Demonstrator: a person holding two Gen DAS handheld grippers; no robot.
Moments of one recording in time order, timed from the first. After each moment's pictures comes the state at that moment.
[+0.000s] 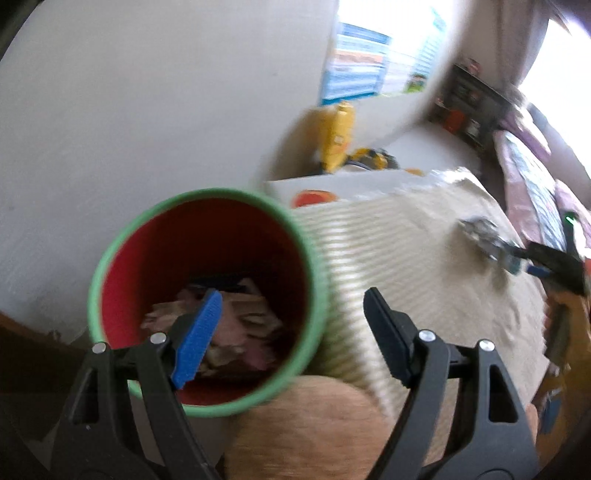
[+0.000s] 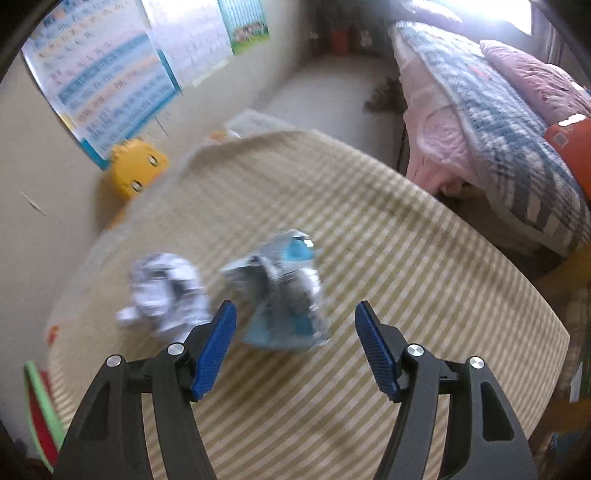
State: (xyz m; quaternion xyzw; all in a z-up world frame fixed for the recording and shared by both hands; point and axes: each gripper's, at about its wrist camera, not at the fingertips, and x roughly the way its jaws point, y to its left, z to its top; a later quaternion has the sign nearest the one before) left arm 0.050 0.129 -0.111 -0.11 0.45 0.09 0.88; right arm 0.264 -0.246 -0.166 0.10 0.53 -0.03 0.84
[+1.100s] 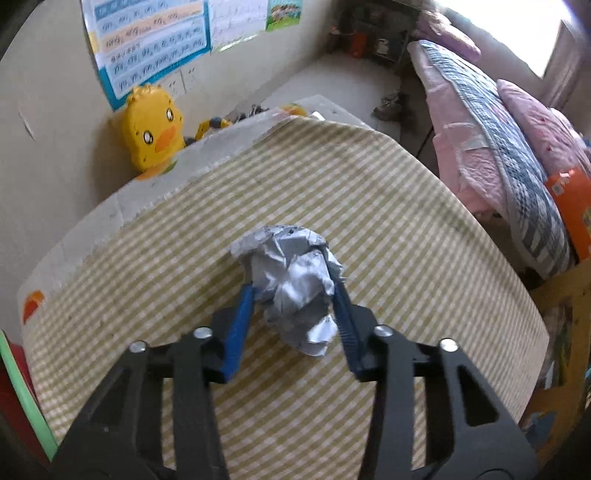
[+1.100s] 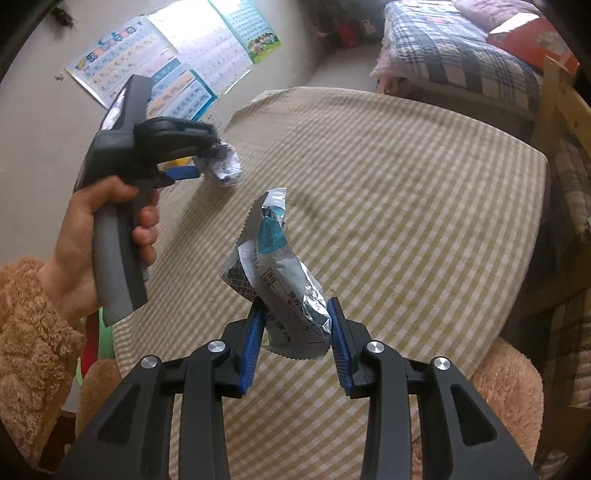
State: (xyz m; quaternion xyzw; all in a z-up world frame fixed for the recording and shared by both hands) left arm 0.254 -0.130 -0.171 0.00 0.51 -0.07 0.86; right arm 0.036 -0.290 -0.157 0.22 0.49 0.06 0.84
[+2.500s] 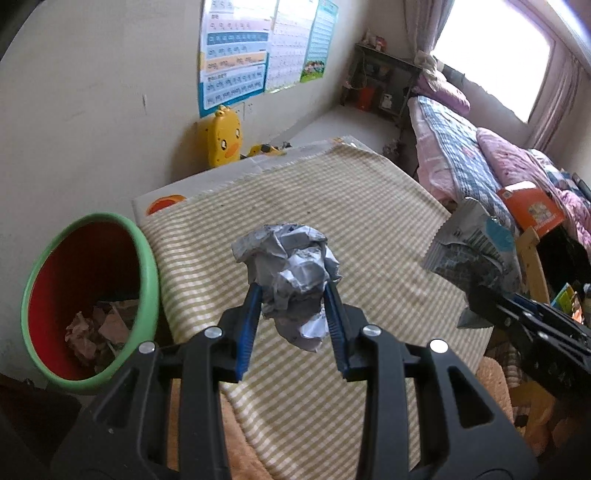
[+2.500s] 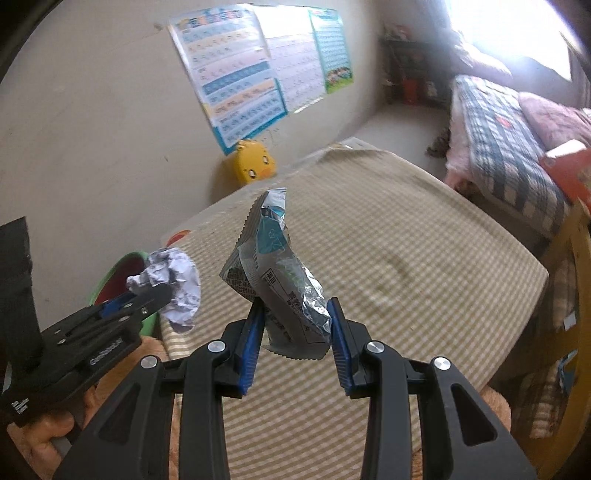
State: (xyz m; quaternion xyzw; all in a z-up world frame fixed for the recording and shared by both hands) left arm 0.030 0.007 -0.095 -0.06 0.42 -0.05 0.90; right arm 0.019 -0.181 -0.063 0.07 0.43 0.11 0.89
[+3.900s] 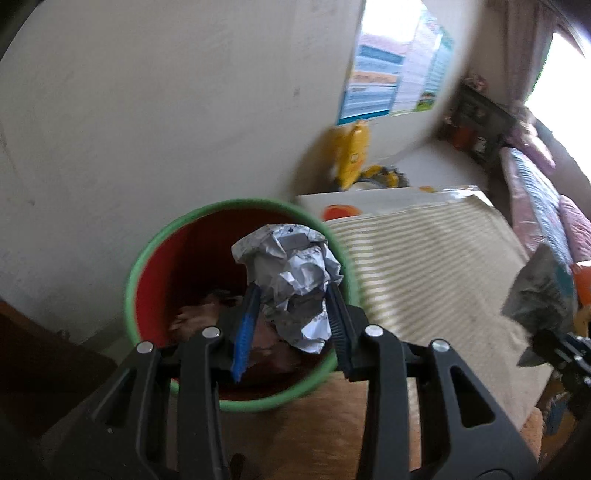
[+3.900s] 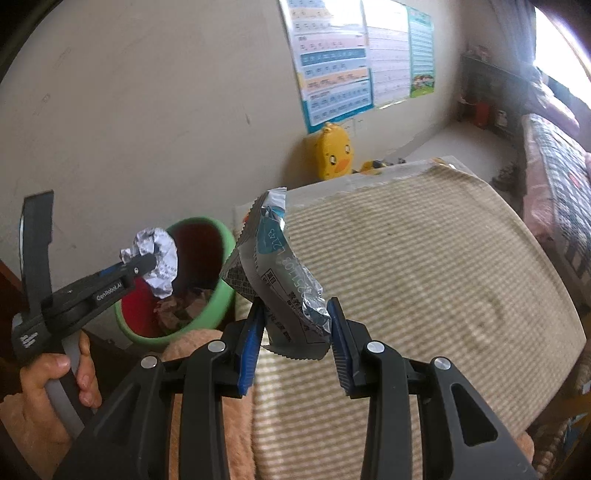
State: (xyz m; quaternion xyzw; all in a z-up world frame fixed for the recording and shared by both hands) left arm 0.019 0.176 -0.104 -0.12 0.42 0.13 0.89; right arm 0.035 -0.055 -0.064 -0.01 0.44 0.23 0.87
